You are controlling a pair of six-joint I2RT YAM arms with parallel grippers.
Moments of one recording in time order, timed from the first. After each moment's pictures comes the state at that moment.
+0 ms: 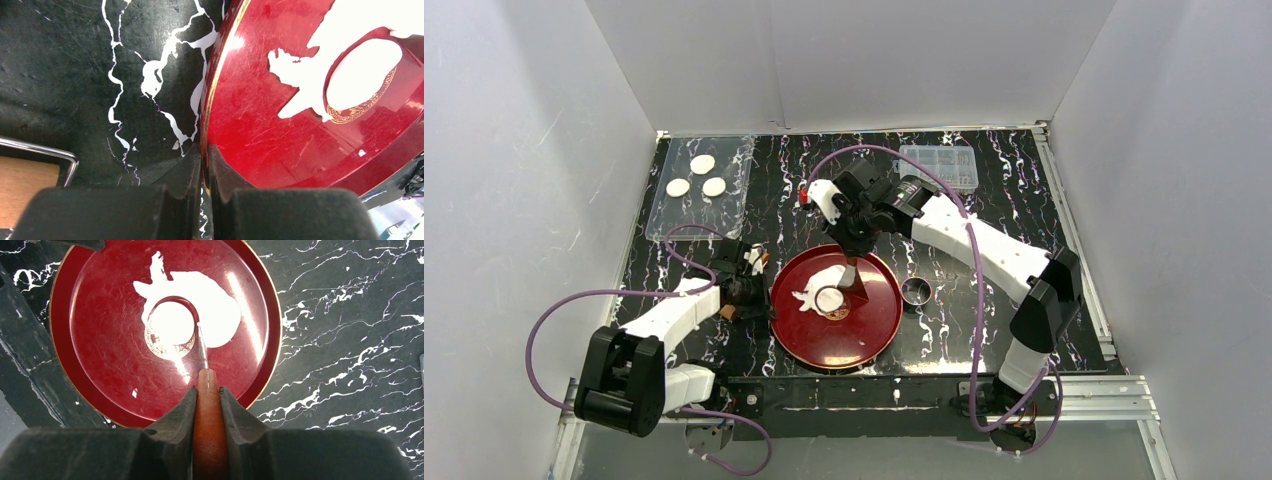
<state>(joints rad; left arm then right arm) -0.27 1.20 0.54 -0.56 0.27 -0.40 0.91 1.73 1.69 -0.94 -0.14 -0.25</state>
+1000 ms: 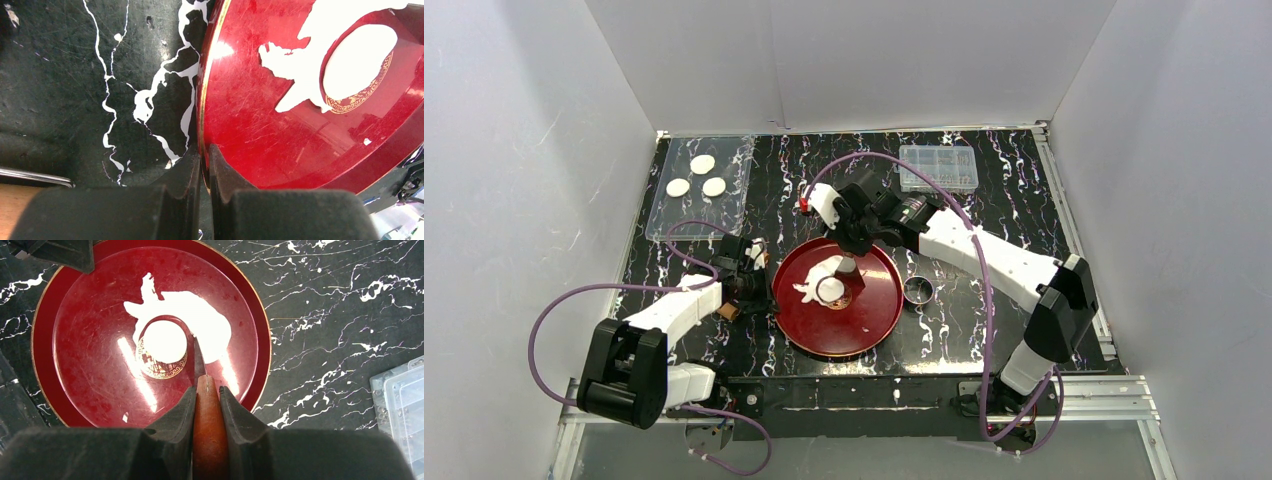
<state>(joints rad) -0.27 1.24 0.55 -0.49 0.28 -0.39 0.93 1.66 1.52 -0.70 -0.07 -0.33</state>
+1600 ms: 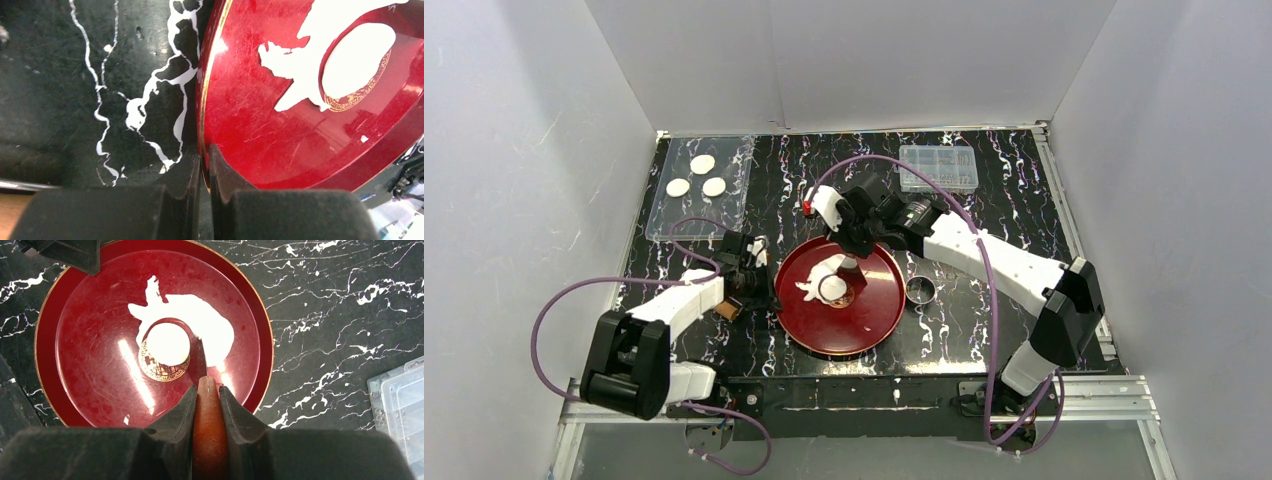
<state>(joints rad) -0.27 1.26 0.57 -0.49 0.29 -0.39 0.93 1.63 1.48 -0.66 -0.07 -0.34</state>
